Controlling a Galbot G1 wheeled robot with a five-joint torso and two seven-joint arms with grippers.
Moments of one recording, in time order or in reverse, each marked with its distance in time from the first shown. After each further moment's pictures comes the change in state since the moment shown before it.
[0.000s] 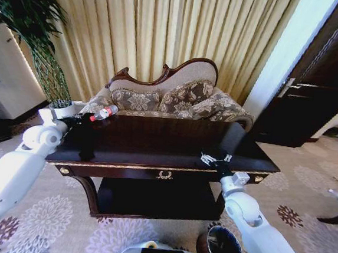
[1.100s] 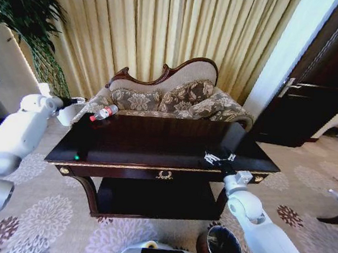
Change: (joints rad) left arm -0.716 -0.149 0.458 0.743 0.152 0.048 0.346; right arm 0.022 -0.024 0.018 -0.052 0.009 0.024 -0.003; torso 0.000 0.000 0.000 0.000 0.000
